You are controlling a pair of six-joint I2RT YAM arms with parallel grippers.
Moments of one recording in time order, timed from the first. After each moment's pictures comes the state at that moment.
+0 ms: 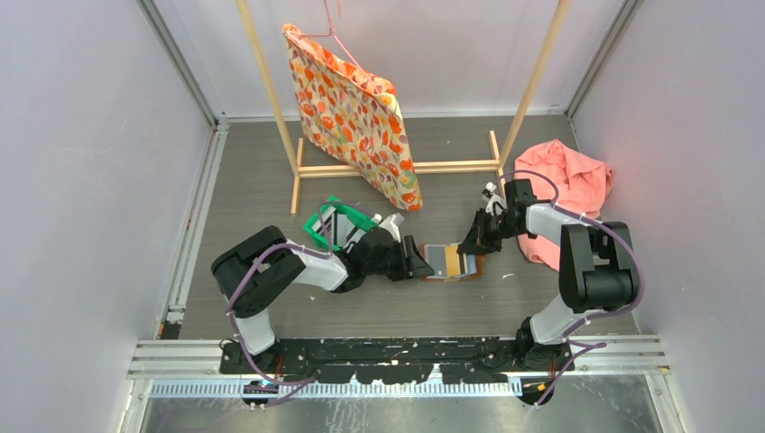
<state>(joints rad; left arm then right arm) -0.92 1.77 0.68 0.58 0.19 -1.02 0.05 1.60 0.80 -0.45 -0.65 0.27</state>
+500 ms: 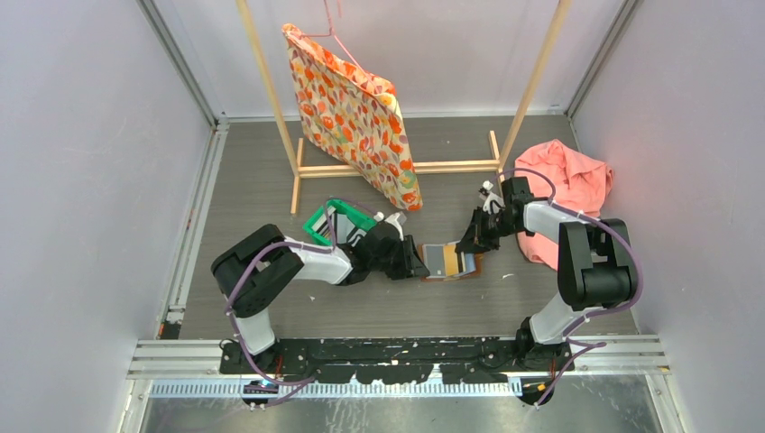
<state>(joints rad) -0.92 1.77 0.76 0.38 0.18 -1.00 0.07 1.62 0.82 -0.46 -0.66 0.27</state>
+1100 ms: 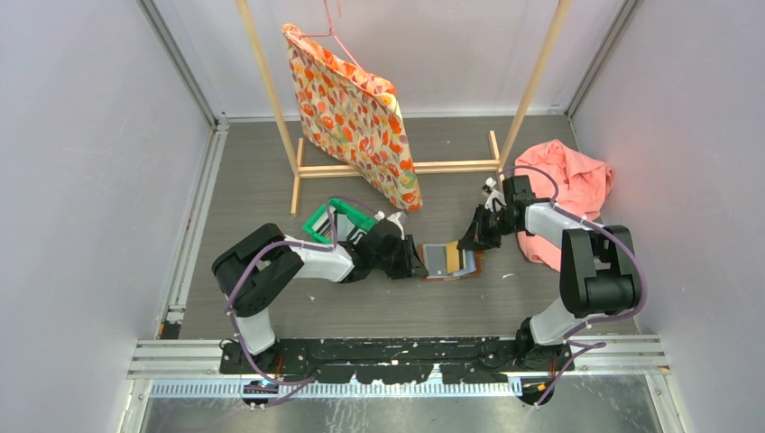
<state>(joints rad) -0.92 1.78 0.80 0.29 0.18 -0.99 0.06 1.58 0.82 -0.45 -0.61 0.29</state>
